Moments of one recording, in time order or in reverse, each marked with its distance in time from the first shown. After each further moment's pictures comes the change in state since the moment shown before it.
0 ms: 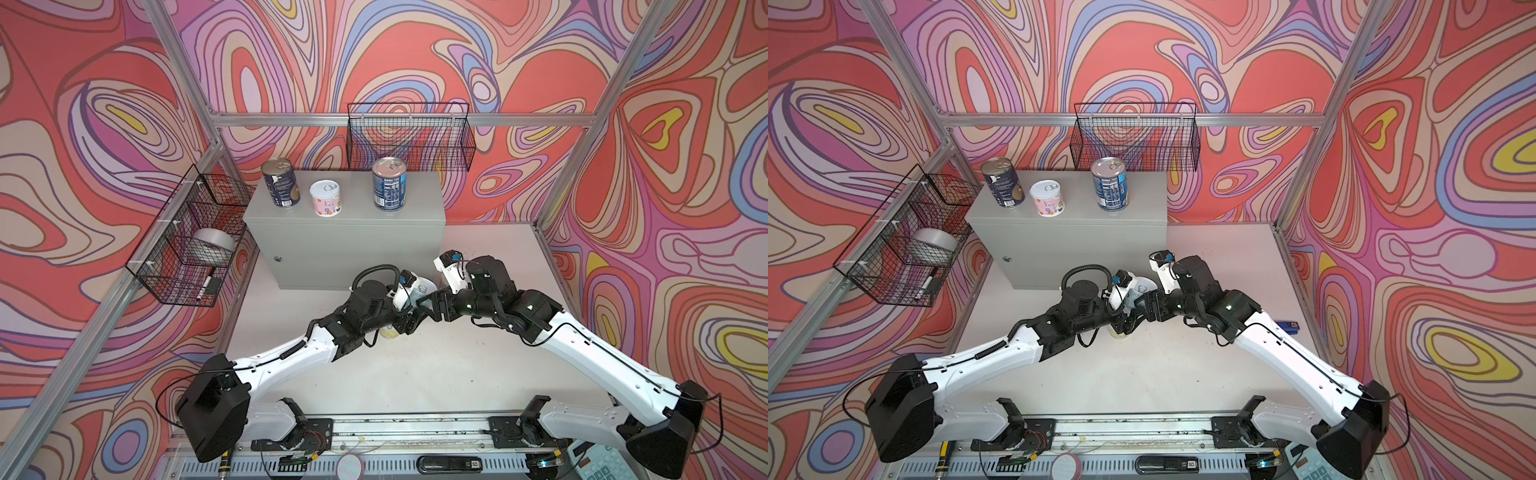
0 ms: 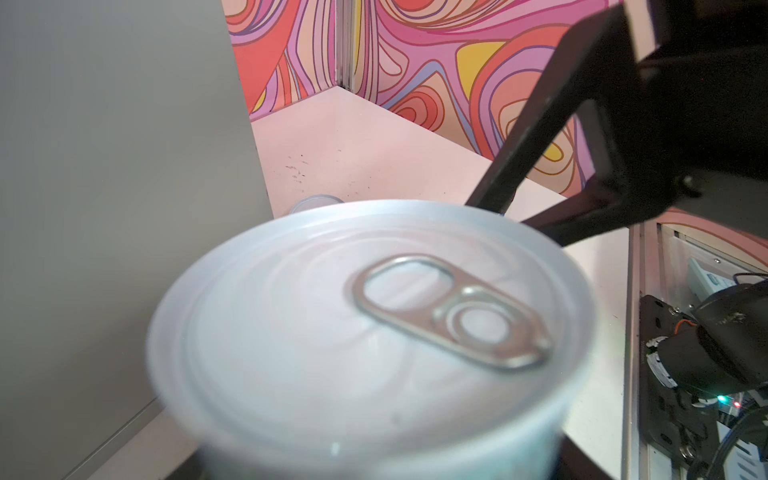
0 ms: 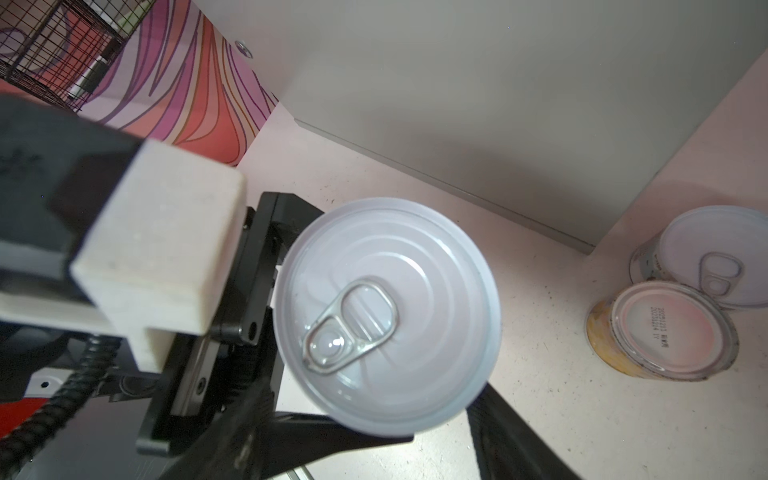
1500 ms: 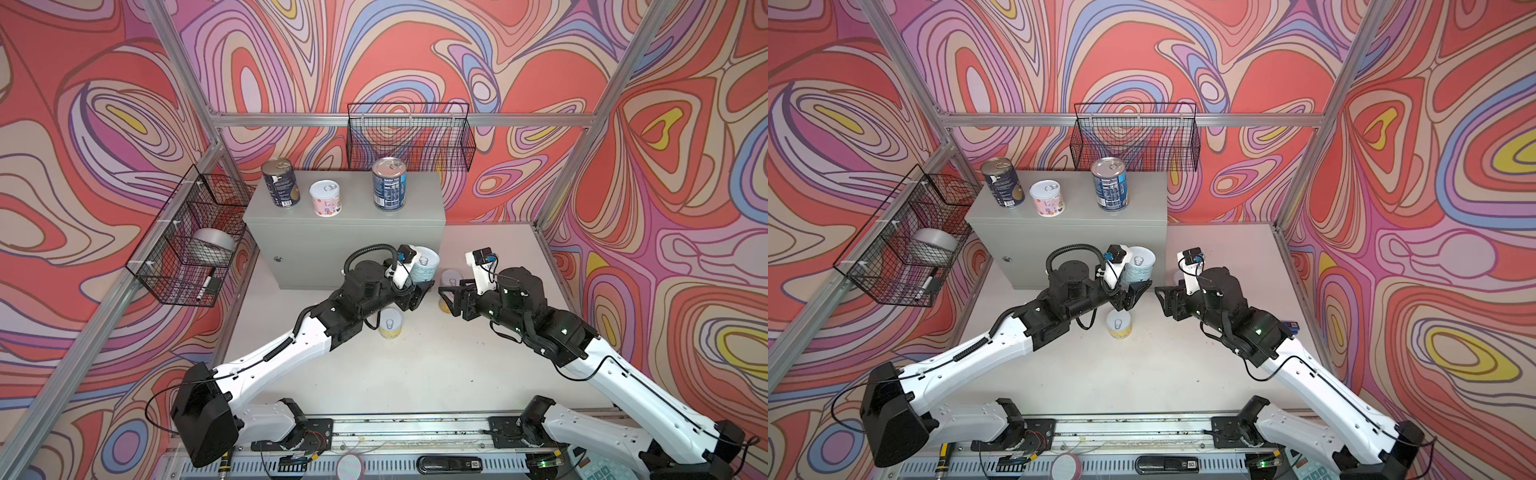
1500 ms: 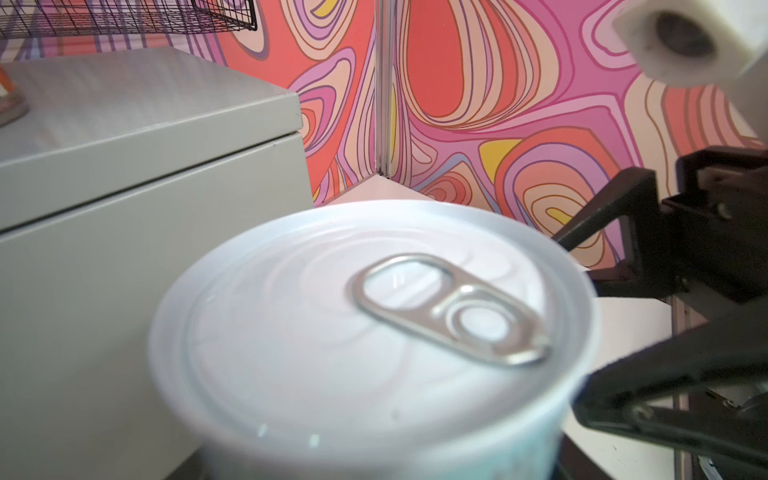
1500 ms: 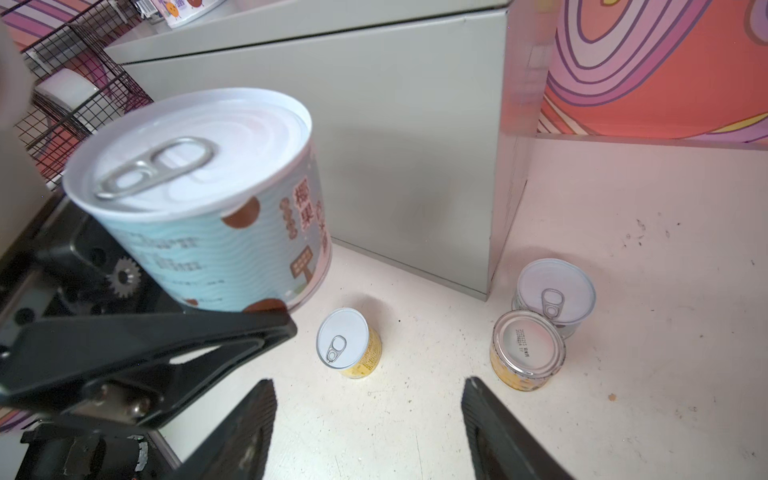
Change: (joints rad) left arm 0.000 -0.031 0.241 -0.109 -0.135 0.076; right arm 0.000 -0.214 -0.098 0.080 0.253 -0.004
